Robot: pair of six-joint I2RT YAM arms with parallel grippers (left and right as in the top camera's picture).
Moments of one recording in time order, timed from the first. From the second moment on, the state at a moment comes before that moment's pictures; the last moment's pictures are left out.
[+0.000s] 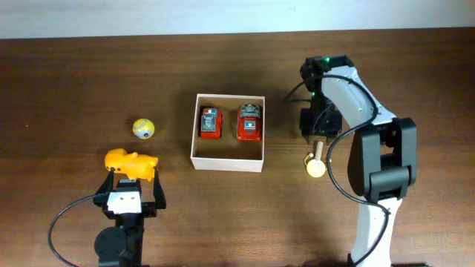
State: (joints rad) left arm 0.04 0.01 0.05 -0.16 -0.02 0.09; right arm 0.16 2.21 1.78 -1.40 0.04 0.39
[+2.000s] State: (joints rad) left arm 0.04 0.01 0.05 -0.16 -0.02 0.09; right arm 0.16 2.17 1.56 -1.14 0.00 0.14
